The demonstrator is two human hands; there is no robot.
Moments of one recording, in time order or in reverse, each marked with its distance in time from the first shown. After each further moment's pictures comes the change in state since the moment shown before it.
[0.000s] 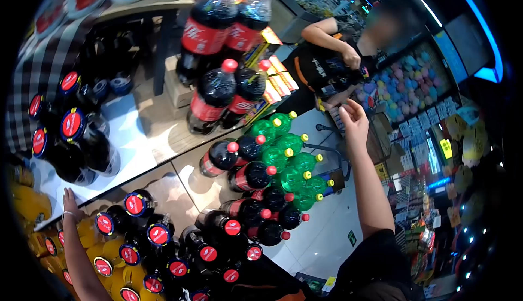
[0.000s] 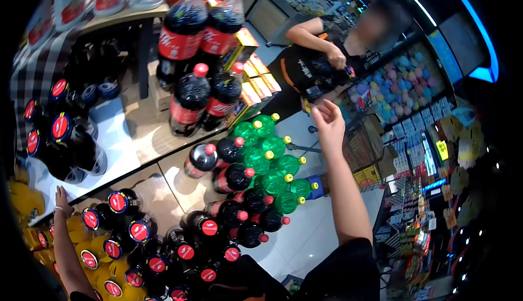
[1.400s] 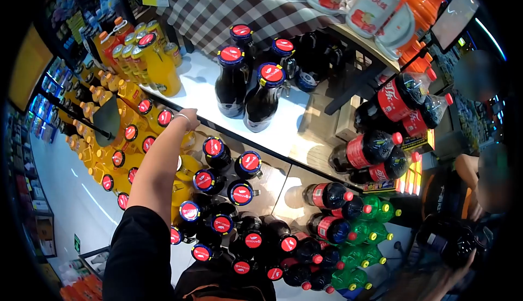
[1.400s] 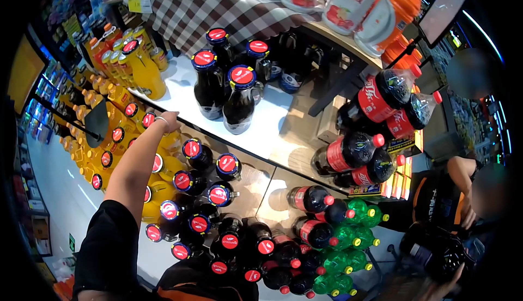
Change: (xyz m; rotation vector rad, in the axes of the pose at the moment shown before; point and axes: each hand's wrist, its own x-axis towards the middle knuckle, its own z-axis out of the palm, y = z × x) left_hand -0.107 0.035 -0.061 -0.184 0.021 -0.175; right_hand 0.067 -0.015 -0.109 0.791 0.074 0.193
